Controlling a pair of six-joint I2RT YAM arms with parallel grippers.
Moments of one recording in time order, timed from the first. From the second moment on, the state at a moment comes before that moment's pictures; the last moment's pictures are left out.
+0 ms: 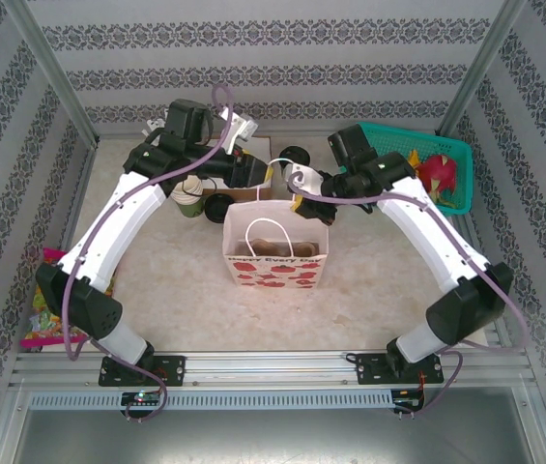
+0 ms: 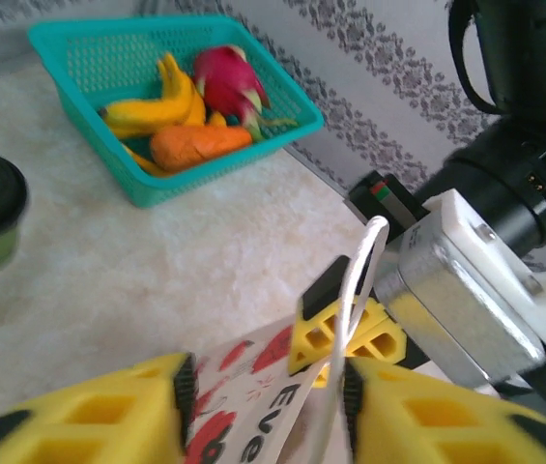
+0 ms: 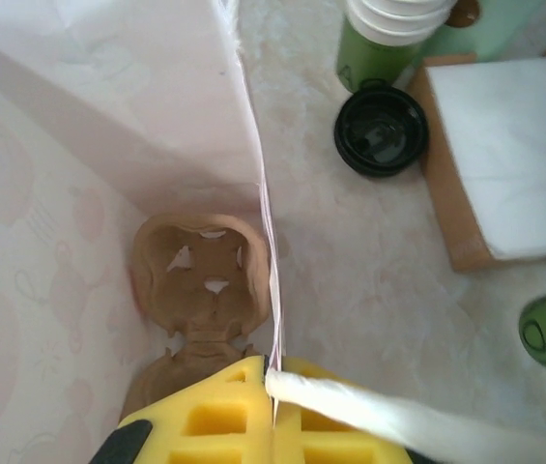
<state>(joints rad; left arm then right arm) -0.40 1.58 1.74 -0.74 0.73 -0.07 0.45 1.52 1.57 -1.05 -0.56 -0.76</state>
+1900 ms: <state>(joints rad) -0.38 1.44 1.59 -0.71 -0.05 -0.36 0.88 1.44 1.35 -0.70 0.19 0.70</state>
